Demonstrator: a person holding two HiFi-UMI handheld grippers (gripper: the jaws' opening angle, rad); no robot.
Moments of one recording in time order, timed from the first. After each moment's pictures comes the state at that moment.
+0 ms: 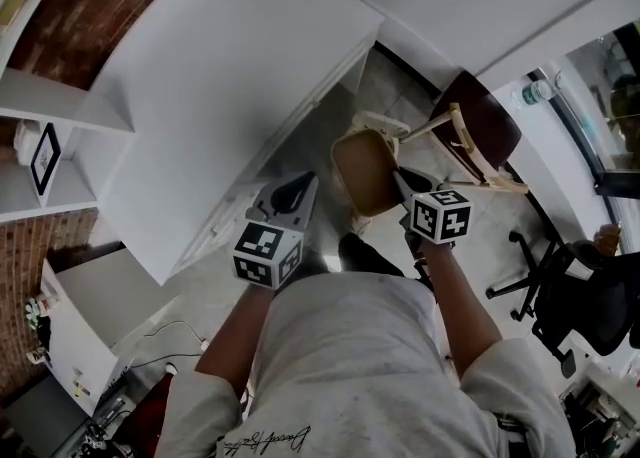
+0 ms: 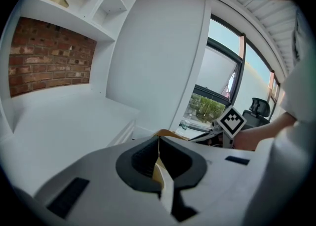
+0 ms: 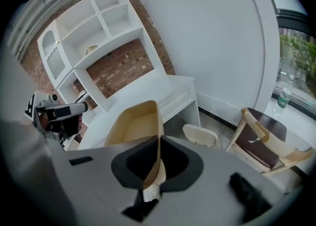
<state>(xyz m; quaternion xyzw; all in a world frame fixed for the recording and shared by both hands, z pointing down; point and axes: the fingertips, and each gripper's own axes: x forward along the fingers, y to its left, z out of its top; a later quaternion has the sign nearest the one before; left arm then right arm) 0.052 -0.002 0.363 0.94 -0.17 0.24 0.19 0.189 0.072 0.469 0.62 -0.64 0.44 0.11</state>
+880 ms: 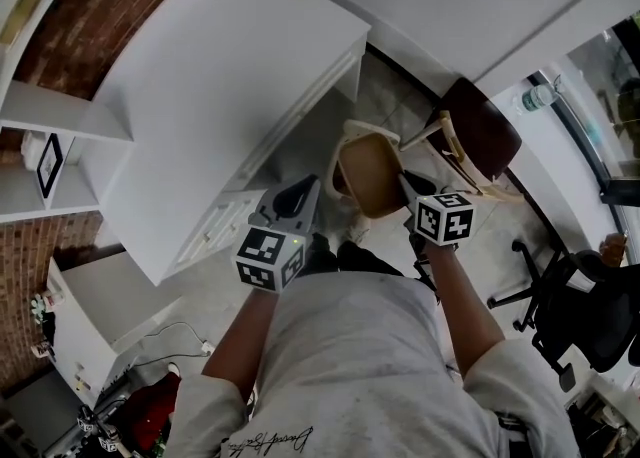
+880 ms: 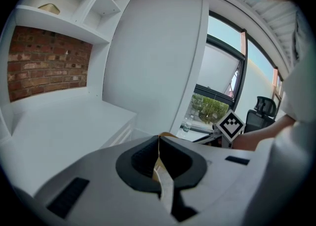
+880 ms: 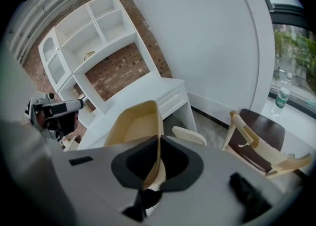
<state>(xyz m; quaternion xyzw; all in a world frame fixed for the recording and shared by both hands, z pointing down) 0.106 0.016 0.356 0.94 -0.19 0.23 0.18 0.249 0.091 0.477 0.62 -0.64 0.44 0.10</state>
